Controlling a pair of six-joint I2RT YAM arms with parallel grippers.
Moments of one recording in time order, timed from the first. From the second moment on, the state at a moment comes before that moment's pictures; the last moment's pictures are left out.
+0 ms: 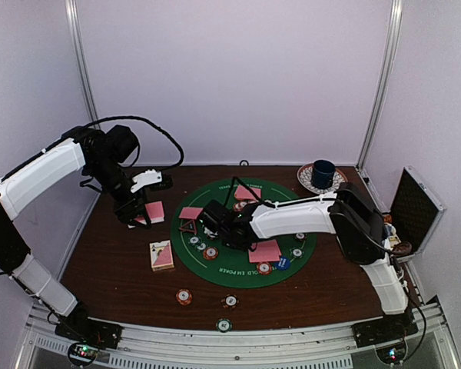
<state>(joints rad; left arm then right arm) -0.45 1.52 1.49 -1.29 0.33 0.75 1.04 2.28 1.72 -0.51 0.76 -0.45</state>
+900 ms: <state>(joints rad) -0.45 1.52 1.50 -1.29 0.32 0.75 0.76 1.93 1.76 -0.63 0.00 0.39</state>
